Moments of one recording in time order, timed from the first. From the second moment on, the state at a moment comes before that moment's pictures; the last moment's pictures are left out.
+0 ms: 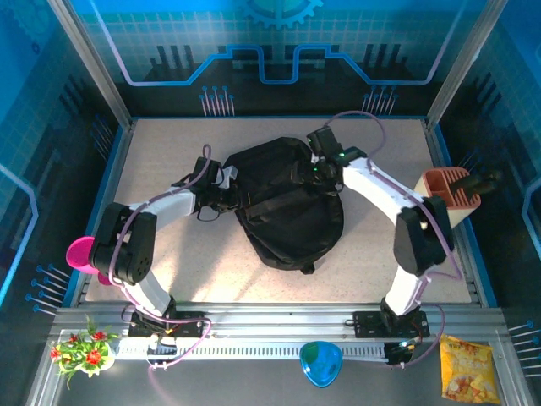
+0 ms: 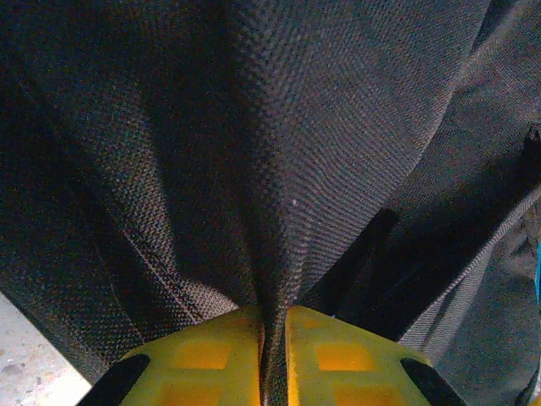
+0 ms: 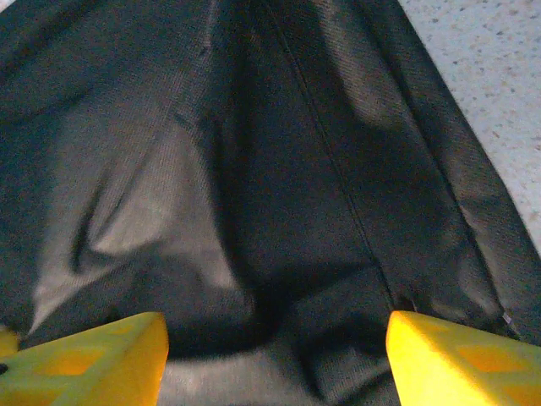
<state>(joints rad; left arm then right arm) -0.25 1.68 0.95 -0.21 0.54 -0.53 0.47 1.81 1.47 -0.68 0.00 0.51</state>
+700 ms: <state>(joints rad) -0.25 1.81 1.10 -0.22 0.47 -0.60 0.56 1.69 1.08 -0.39 0.00 0.46</state>
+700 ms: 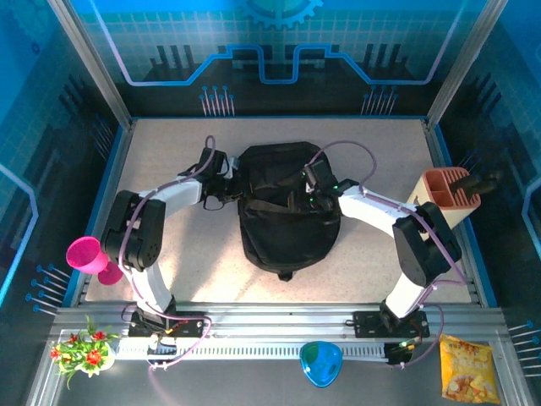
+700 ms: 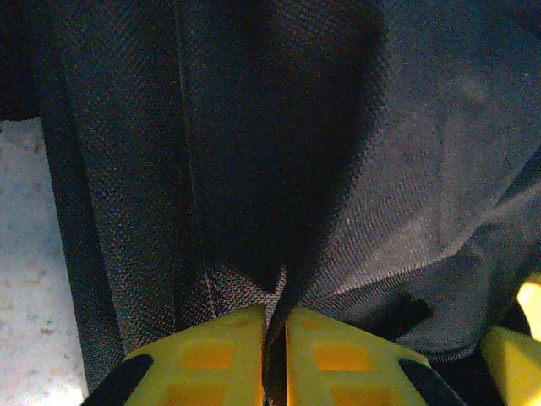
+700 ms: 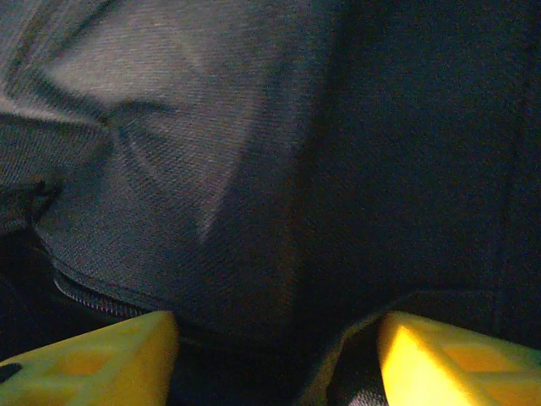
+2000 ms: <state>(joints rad) -0.25 1.77 1.01 -0.24 0.51 -0.61 0.66 1.77 1.42 -0.58 0.02 0.49</state>
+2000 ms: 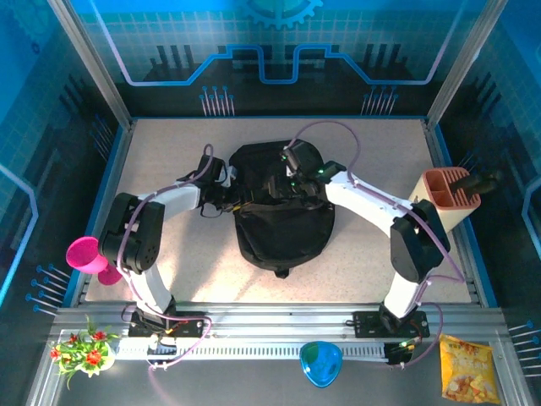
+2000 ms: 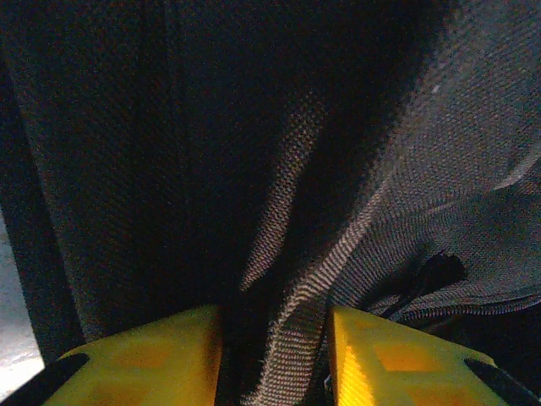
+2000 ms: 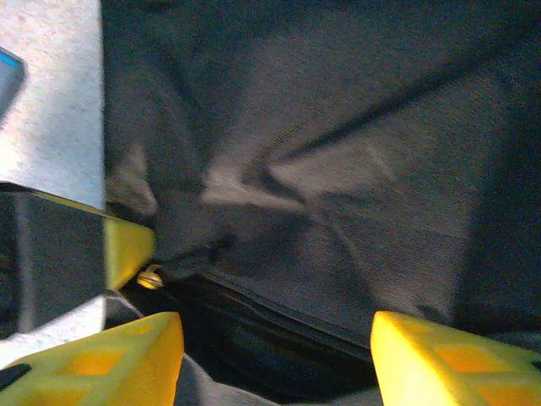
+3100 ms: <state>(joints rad) -0.25 1.77 0.96 -0.16 0.51 -0.61 0.77 2.28 1.97 -0.98 0.17 0.73</state>
